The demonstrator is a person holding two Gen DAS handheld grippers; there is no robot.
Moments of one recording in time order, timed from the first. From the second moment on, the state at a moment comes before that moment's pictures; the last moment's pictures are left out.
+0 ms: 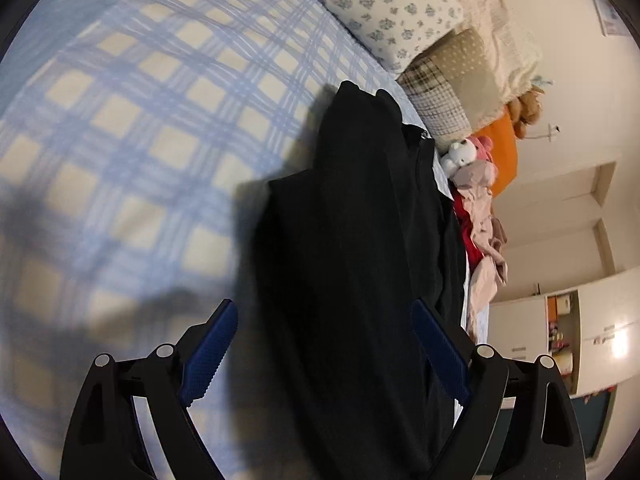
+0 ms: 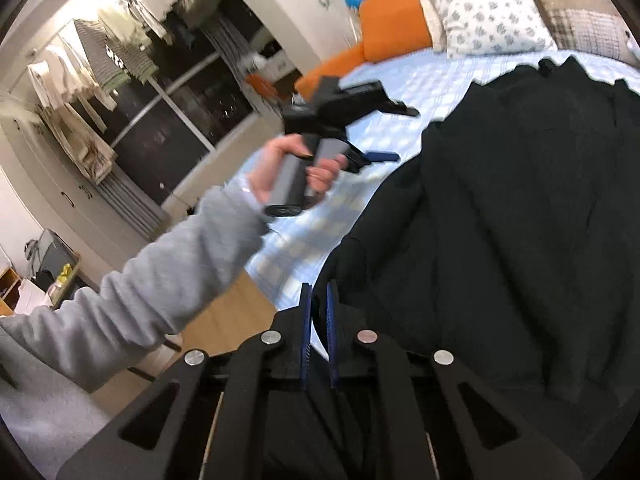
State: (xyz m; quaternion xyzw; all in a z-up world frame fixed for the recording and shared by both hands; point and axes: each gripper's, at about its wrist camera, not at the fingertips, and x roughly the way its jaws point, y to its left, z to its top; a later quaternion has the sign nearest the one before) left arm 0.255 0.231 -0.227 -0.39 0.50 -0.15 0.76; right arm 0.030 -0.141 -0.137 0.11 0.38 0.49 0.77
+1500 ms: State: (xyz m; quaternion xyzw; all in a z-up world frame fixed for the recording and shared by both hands) left arm 0.324 -0.038 -0.176 -0.11 0.64 -0.13 0.75; right arm -0.008 -0.130 -0.159 0.00 0.33 0.45 0.83
